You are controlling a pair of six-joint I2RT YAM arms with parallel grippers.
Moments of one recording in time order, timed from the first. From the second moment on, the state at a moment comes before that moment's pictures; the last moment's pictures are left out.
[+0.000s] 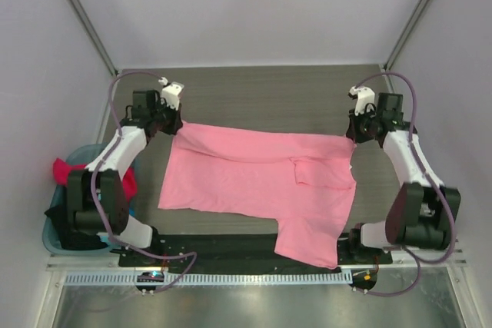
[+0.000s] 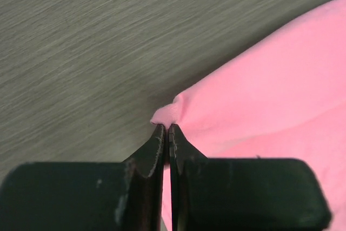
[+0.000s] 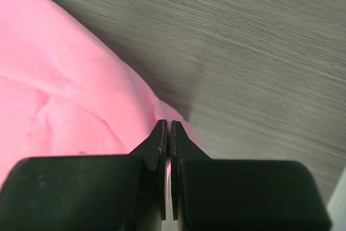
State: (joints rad) left arm -0.04 1.45 1.02 -0.28 0.39 0.26; right arm -0.17 1.28 0.98 -0.51 -0.35 -0.37
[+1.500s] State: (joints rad) left arm -0.10 2.47 2.04 -0.11 -0.02 0.26; right arm -0.12 2.31 1.76 -0.17 -0.10 -0.38
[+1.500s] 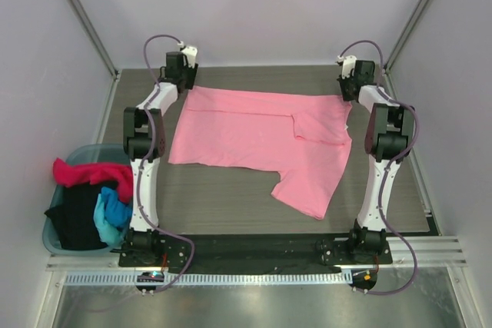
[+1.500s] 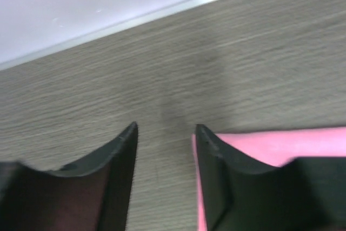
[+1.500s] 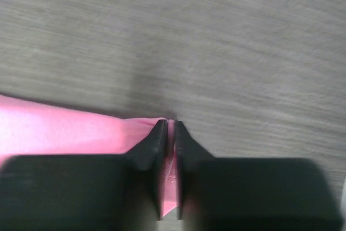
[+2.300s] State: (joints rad) left arm -0.16 1.96 1.73 -0.38 0.01 0.27; right arm -0.10 1.84 1.66 -0.47 -0.30 -0.41
